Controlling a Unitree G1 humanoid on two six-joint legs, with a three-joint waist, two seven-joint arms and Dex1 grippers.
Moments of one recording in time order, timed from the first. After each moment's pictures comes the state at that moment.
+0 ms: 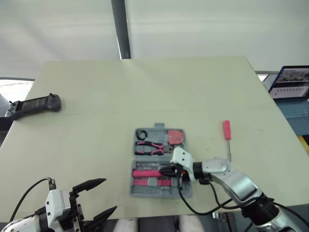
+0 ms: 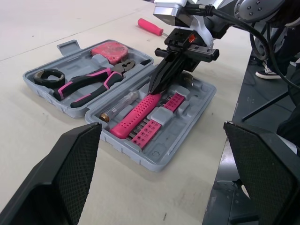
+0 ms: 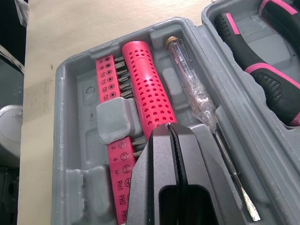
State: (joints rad) left arm 0.67 0.55 0.34 -0.46 -0.55 -0.10 -1.06; right arm -0.26 -0.56 0.47 -0.21 0.24 0.50 0.87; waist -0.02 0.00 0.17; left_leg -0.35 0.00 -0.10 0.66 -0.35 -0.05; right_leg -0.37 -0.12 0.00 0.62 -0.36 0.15
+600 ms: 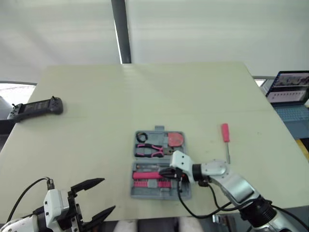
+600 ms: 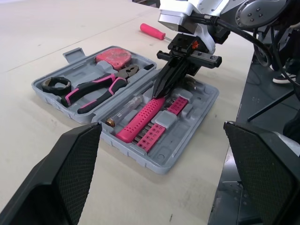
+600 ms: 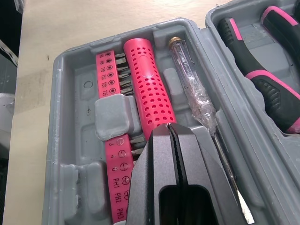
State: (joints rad) left arm 0.67 0.55 0.35 -0.46 -0.55 -0.10 -1.06; right arm -0.24 -0.55 0.48 -0.16 0.18 0.41 0.89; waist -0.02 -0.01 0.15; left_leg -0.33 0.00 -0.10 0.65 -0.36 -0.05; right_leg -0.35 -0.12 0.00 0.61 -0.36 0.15
